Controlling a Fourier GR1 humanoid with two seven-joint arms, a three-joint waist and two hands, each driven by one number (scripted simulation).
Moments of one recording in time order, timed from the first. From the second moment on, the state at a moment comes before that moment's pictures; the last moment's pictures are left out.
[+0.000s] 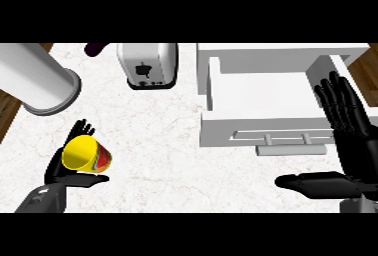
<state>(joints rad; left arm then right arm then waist) -0.43 0.31 0.29 -0.26 -0.03 -0.45 -0.94 -0.08 -0.12 -0.07 -1.94 0.01 0.15 -0.03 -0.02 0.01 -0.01</state>
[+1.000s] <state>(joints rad) -0.44 0.21 0.37 -0.33 0.12 -0.44 -0.97 -0.09 -0.15 -0.10 -1.91 0.00 0.17 -0.03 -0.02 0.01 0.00</state>
